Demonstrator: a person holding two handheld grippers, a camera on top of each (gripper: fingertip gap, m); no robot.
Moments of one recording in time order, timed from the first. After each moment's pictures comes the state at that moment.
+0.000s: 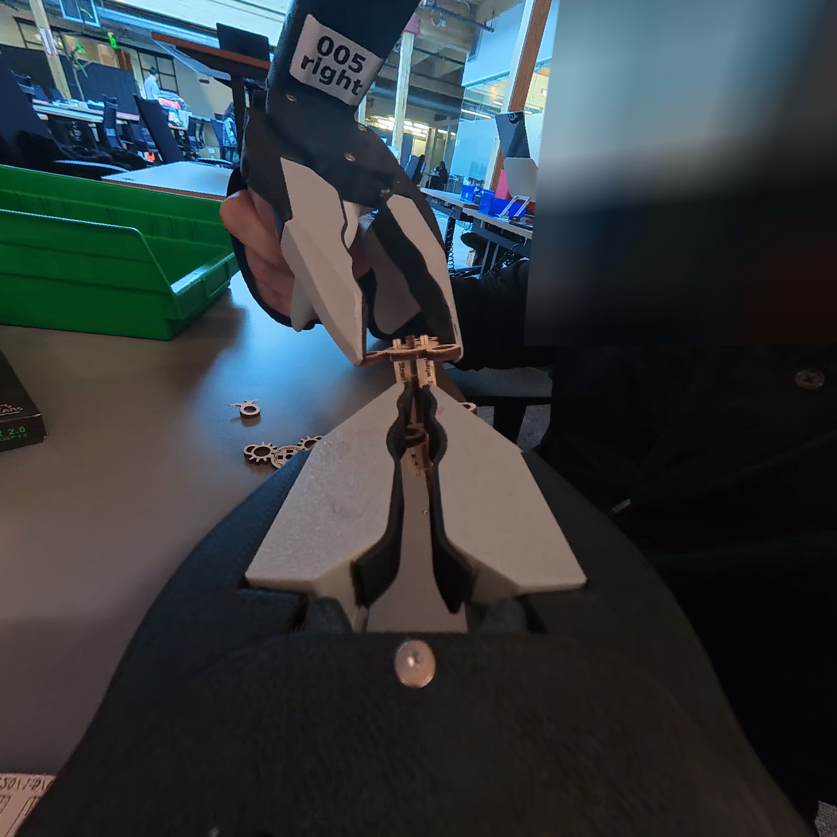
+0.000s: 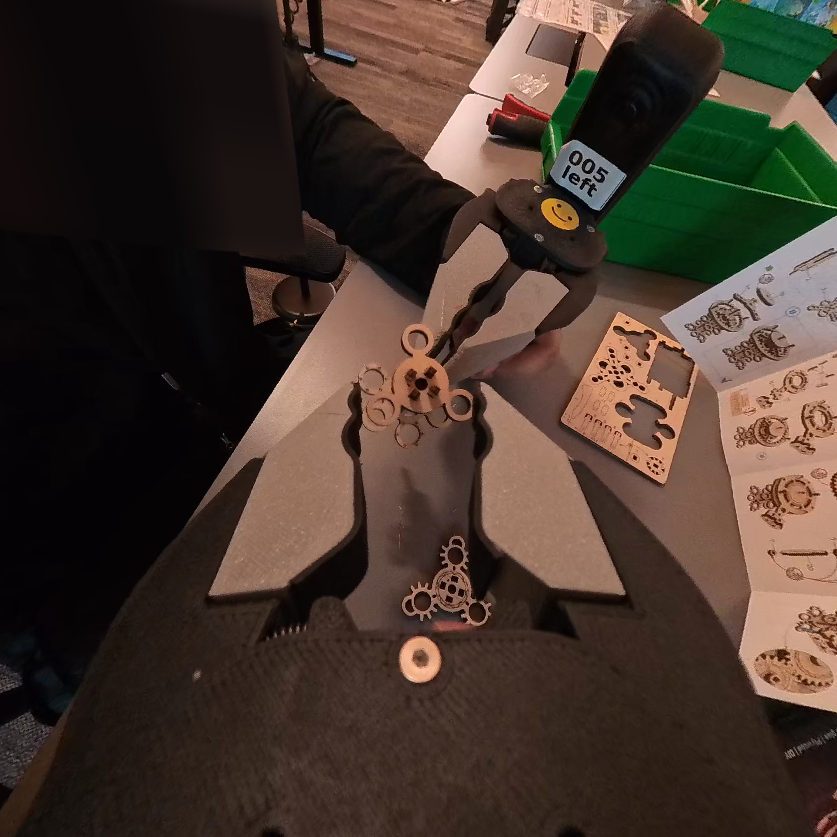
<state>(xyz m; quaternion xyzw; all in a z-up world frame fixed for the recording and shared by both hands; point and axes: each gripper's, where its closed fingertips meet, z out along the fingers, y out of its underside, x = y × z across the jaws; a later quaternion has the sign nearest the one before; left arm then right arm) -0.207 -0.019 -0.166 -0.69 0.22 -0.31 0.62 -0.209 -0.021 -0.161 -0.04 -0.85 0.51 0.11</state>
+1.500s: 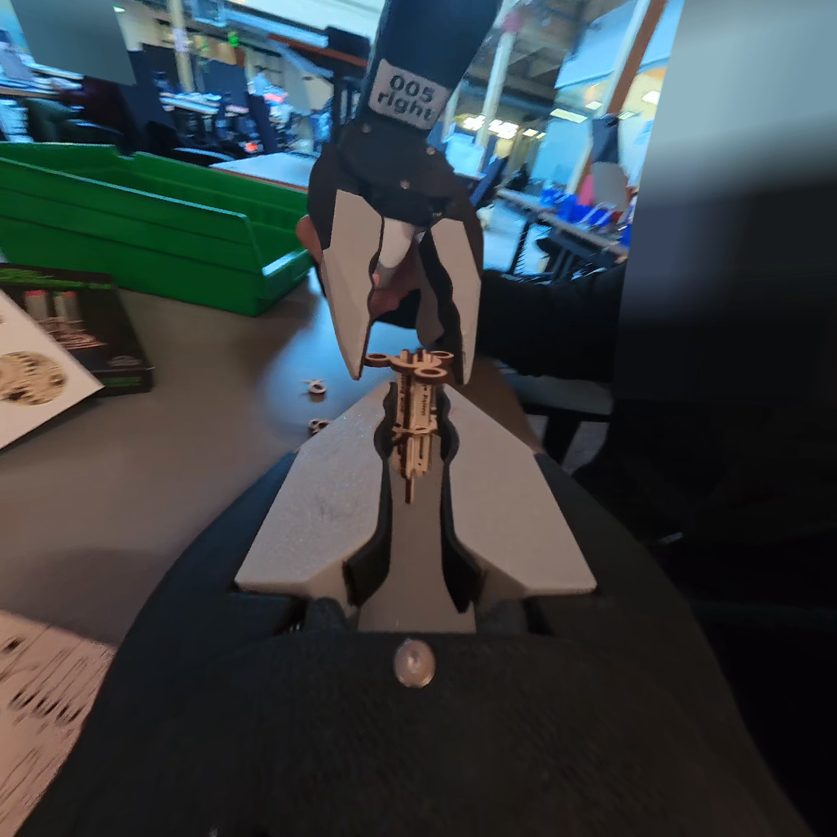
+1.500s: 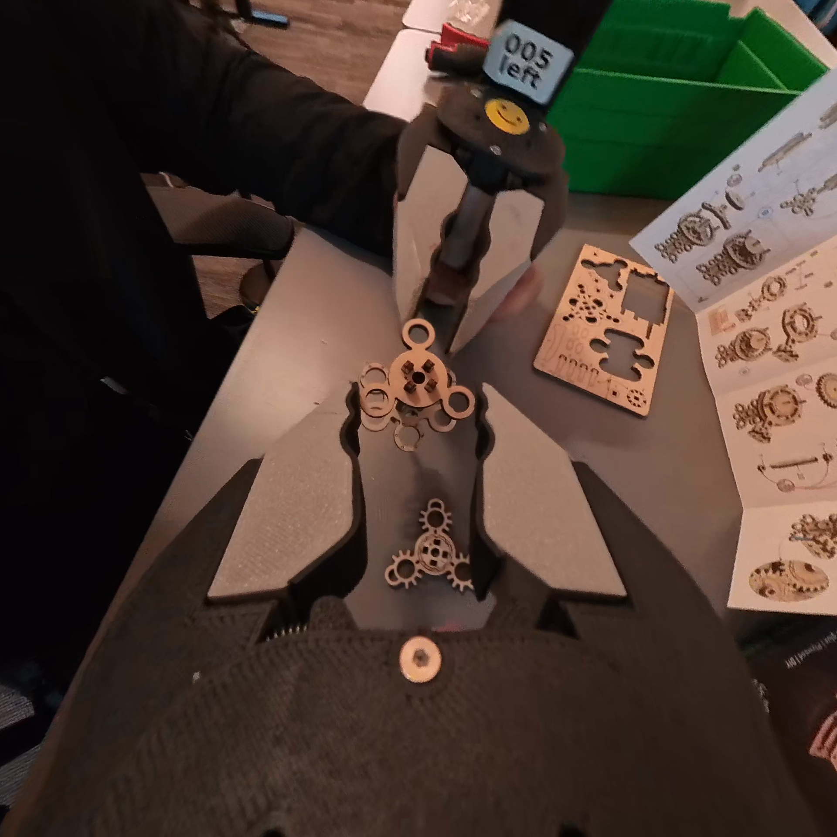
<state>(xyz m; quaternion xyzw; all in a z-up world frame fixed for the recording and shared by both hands) -0.237 -0.009 -0.169 -0.72 0.14 -0.26 0.63 -0.236 -0.003 -0.181 -0.12 -0.86 0.48 0.11</state>
